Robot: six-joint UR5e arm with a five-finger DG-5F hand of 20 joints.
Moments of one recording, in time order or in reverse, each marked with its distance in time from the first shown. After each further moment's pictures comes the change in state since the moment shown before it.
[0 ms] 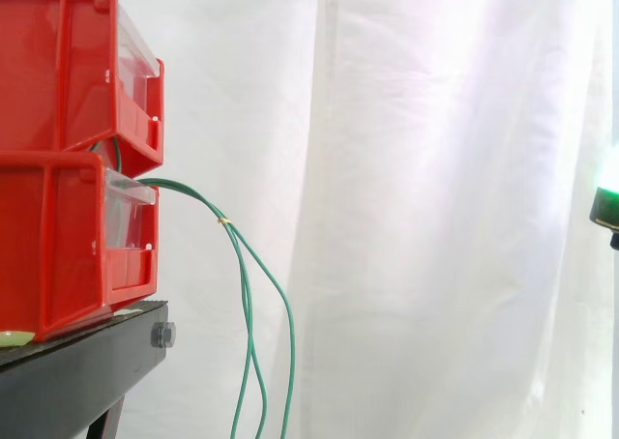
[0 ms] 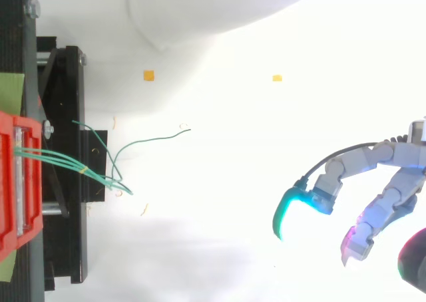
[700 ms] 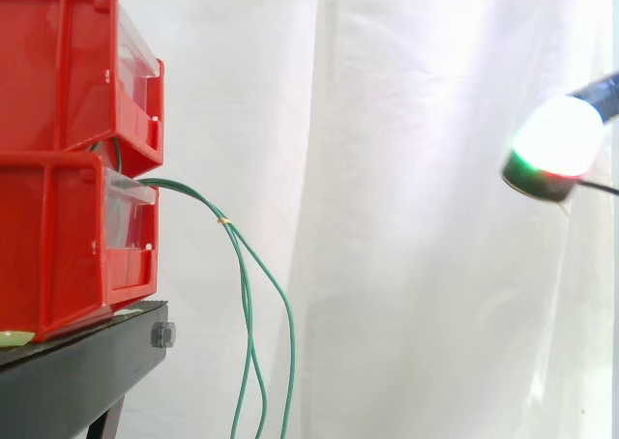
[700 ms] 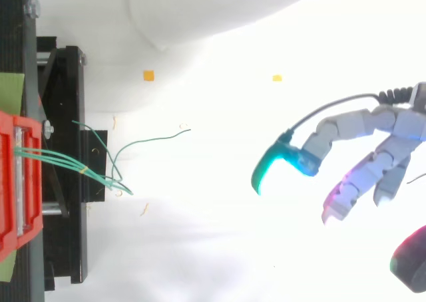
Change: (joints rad) arm -0.009 0.000 0.005 0.148 0.100 -0.326
